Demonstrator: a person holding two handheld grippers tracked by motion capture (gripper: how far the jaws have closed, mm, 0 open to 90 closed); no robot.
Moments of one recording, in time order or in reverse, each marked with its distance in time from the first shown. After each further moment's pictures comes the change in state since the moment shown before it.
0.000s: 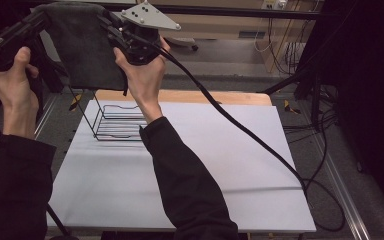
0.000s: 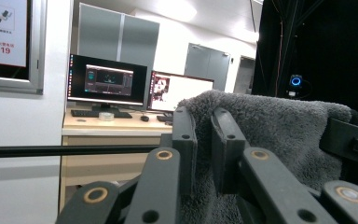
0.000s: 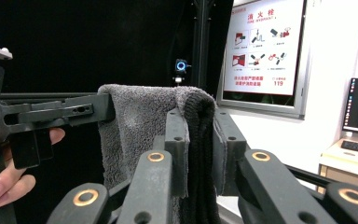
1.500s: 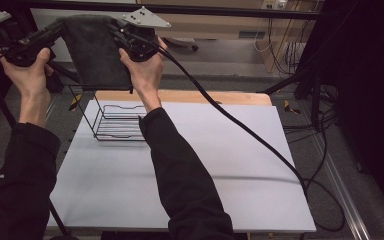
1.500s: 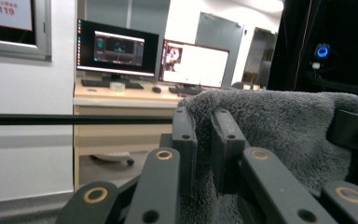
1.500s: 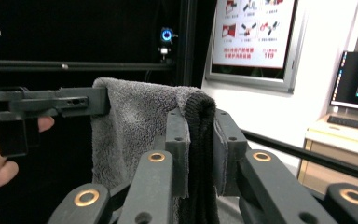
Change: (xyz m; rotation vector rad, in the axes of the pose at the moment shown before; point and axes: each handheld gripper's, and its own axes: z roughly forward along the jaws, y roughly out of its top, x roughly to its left) left arm 0.041 -0.039 0.038 0.143 0.034 0.012; right arm -0.033 -0.045 0.039 0.122 -0.040 -0.010
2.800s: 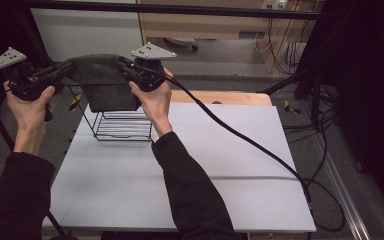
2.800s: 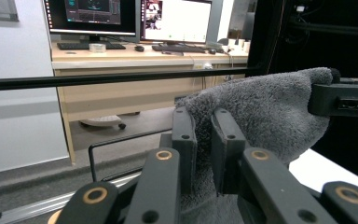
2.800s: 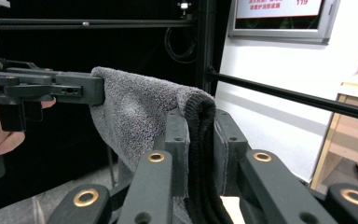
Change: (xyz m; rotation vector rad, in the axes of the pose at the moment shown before) left arm -0.002 -0.055 -0.035 0.151 -0.076 0.077; right arm 0.008 -0.057 -0.027 0.137 0.101 0.048
